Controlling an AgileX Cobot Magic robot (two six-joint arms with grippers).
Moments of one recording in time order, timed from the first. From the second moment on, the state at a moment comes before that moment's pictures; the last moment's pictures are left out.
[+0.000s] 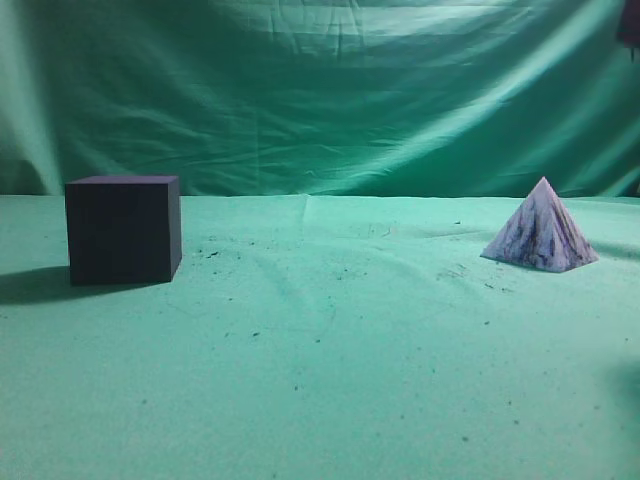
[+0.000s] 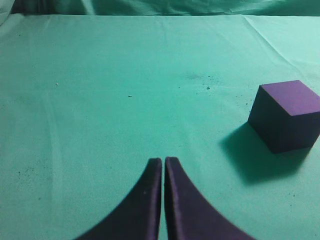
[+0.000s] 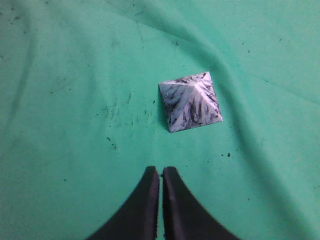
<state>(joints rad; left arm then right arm) -0.03 -0.02 0.02 -0.12 0.35 0.07 0.32 1.24 -0.85 0.22 0.74 -0.32</state>
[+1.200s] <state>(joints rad) -0.03 -0.02 0.02 -0.12 0.35 0.07 0.32 1.87 -1.11 0.12 0.64 -0.32</state>
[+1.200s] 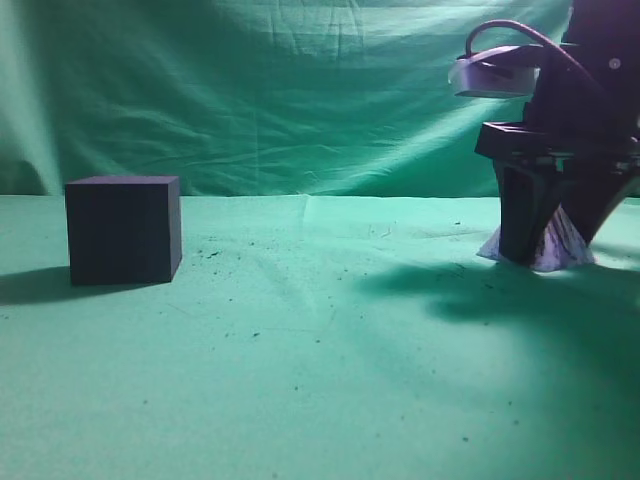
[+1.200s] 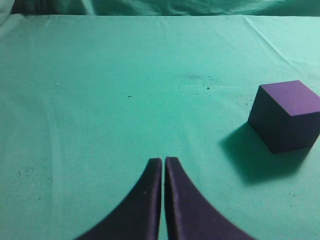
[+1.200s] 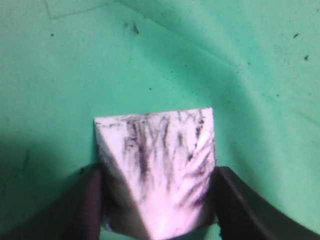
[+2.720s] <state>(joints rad) -0.03 -0.02 0.02 -0.12 0.35 0.07 0.87 2.08 -1.96 0.10 1.17 -0.22</state>
